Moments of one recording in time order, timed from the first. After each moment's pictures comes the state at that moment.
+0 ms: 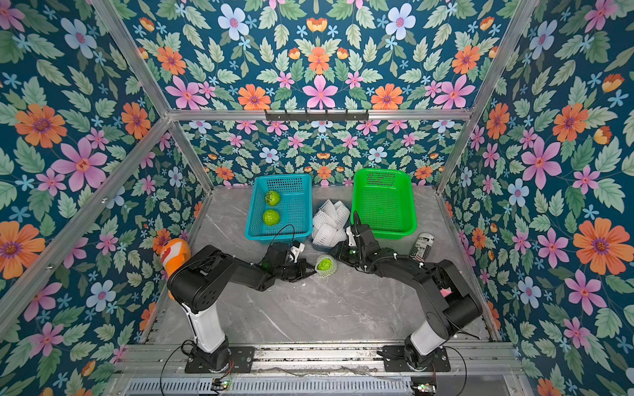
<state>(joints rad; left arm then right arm) -0.58 1.87 0.62 0.55 0.57 -0.84 0.49 1.61 0.80 0.06 -0.41 0.85</state>
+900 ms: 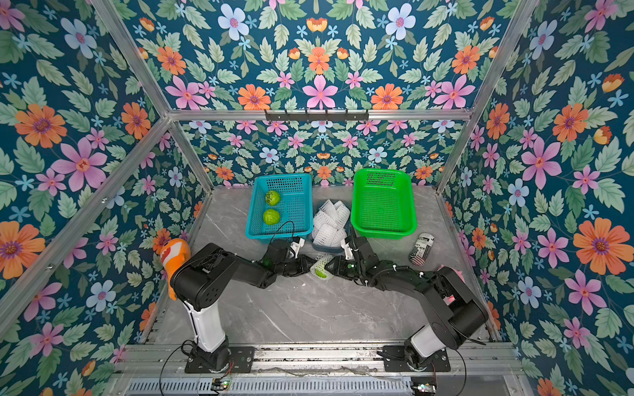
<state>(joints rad) -0.58 1.90 0.65 0.60 0.53 -0.81 0.58 1.52 0.65 0.14 -0.45 0.82</state>
